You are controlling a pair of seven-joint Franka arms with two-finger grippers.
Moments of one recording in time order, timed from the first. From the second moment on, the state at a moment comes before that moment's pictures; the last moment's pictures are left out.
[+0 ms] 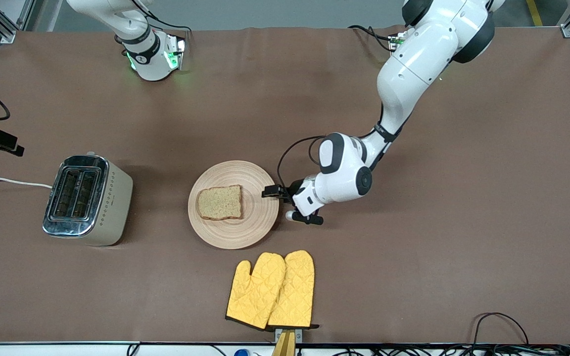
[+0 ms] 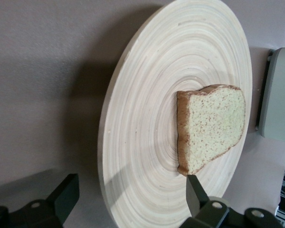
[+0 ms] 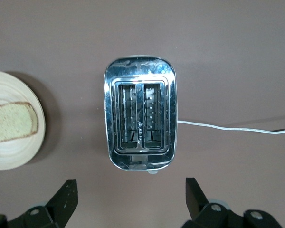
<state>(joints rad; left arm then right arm) -0.45 0.94 -0.33 -1.43 -0.79 2.57 0.07 0.17 0.10 -0.34 -1.51 0.05 1.58 -0.10</state>
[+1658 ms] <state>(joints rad) 0.32 0.78 -0.65 -1.67 -0.86 2.23 0.47 0.14 0.06 -0.15 -1.47 0.01 1.53 0.05</state>
